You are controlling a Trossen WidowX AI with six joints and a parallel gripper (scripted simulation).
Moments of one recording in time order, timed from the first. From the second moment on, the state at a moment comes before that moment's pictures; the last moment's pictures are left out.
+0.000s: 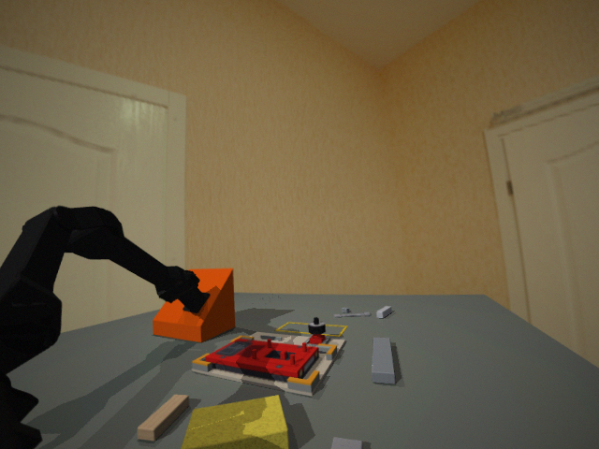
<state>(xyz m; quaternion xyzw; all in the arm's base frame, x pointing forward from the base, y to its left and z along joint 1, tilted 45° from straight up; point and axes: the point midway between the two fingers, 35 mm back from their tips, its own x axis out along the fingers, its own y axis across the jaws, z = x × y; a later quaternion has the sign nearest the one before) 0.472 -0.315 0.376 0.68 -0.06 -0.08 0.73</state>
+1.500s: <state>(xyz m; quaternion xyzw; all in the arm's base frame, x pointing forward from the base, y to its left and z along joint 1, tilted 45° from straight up) 0.362 0.087 0.022 -0.19 0.63 -0.26 0.71</state>
